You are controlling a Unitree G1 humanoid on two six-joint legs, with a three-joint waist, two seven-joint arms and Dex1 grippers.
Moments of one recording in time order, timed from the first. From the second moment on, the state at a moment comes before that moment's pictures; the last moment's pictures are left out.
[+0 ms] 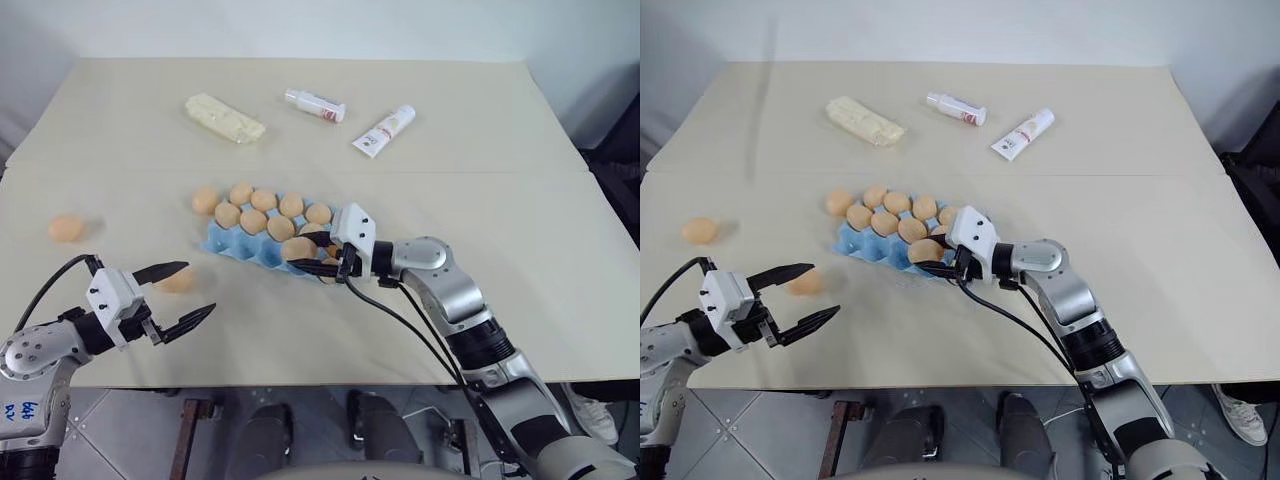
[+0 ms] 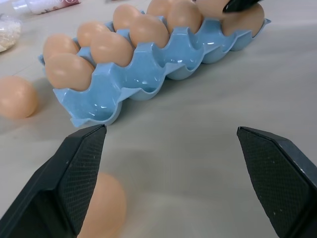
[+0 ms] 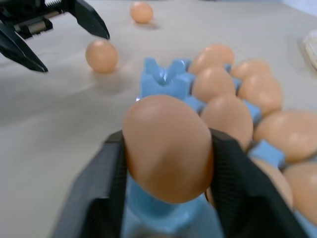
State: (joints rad) left arm 0.13 0.72 0.35 -0.13 -0.43 0.00 -0.93; right arm -0.62 -0.29 0.31 0.12 0.20 0.19 0.95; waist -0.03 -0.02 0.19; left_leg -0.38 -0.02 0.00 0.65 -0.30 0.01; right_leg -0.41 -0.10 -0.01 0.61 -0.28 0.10
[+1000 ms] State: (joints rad) left arm 0.44 0.56 0.65 -0.20 -0.49 0.08 -0.76; right arm -0.29 -0.54 0.04 -0.04 0.42 0.03 1.20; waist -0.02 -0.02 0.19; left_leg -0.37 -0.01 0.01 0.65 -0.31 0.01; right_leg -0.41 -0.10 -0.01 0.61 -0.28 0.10
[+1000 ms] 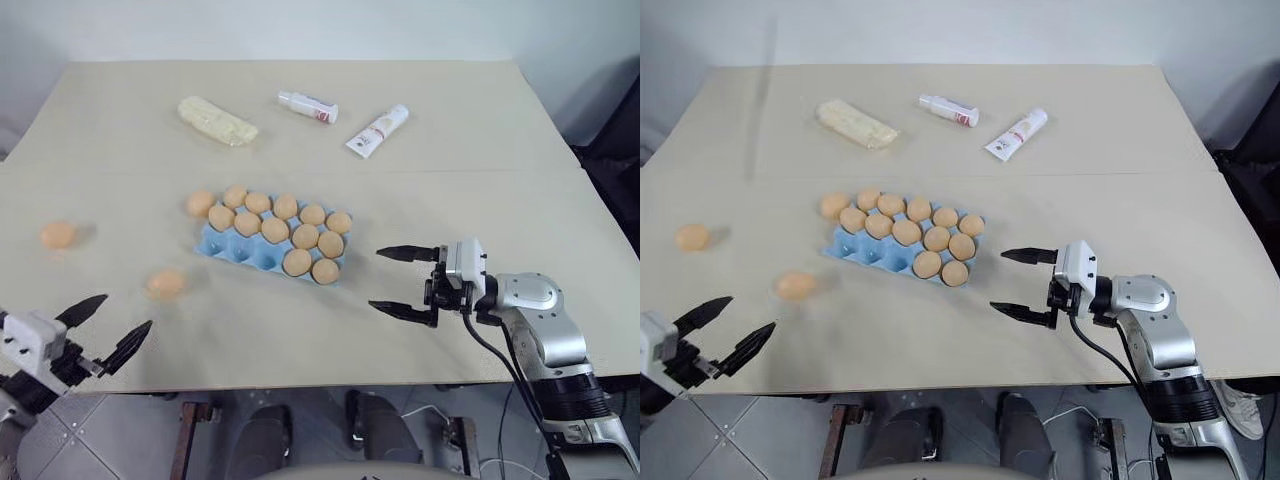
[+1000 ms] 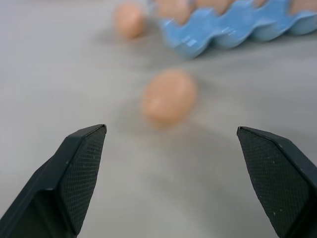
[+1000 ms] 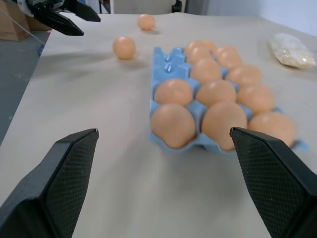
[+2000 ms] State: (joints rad) left arm -0.01 0.49 0.33 0.09 -0.29 0.01 -0.61; right arm -0.30 -0.54 0.07 -0.06 0.40 0.02 1.18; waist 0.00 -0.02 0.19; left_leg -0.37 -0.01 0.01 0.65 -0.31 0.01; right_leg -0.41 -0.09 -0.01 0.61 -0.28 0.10
